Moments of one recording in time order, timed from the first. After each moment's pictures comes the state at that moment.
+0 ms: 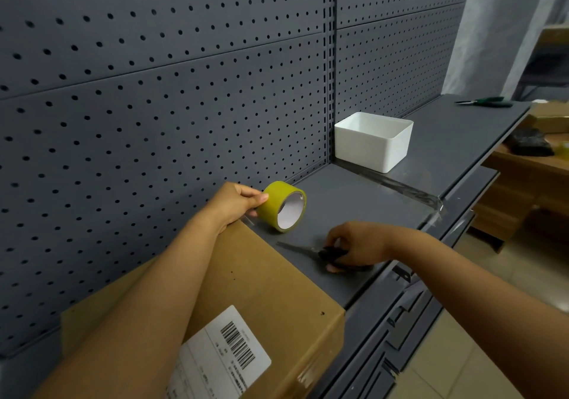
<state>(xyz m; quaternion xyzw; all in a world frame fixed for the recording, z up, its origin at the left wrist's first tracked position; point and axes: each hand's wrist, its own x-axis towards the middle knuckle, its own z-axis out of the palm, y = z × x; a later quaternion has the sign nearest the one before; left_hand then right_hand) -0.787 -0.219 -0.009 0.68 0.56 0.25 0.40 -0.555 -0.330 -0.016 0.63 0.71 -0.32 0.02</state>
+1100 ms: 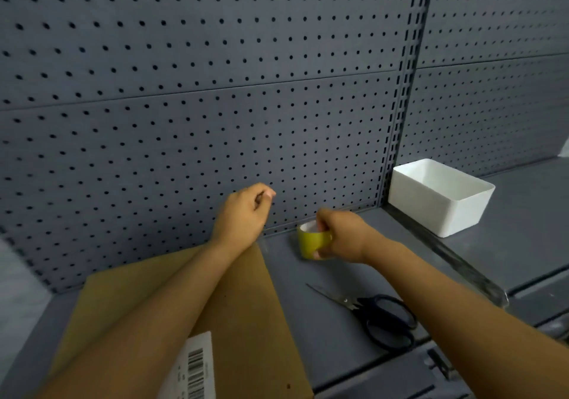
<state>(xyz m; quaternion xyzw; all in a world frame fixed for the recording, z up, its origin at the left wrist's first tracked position) -0.785 -0.242 0.006 0.69 0.60 0.41 0.05 -0.575 -0.225 0.003 0.51 0.85 -0.13 -0.08</state>
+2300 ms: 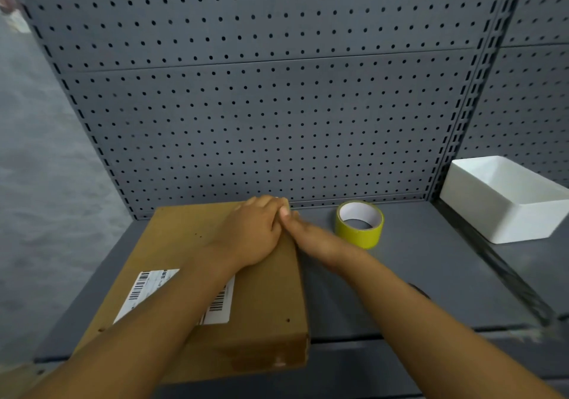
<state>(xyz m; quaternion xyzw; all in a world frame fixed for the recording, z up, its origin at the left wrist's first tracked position) -0.785 -0.342 -0.010 0.69 0.70 0.17 -0.04 -0.653 -0.275 -0.033 0.33 0.76 -0.55 -0.13</state>
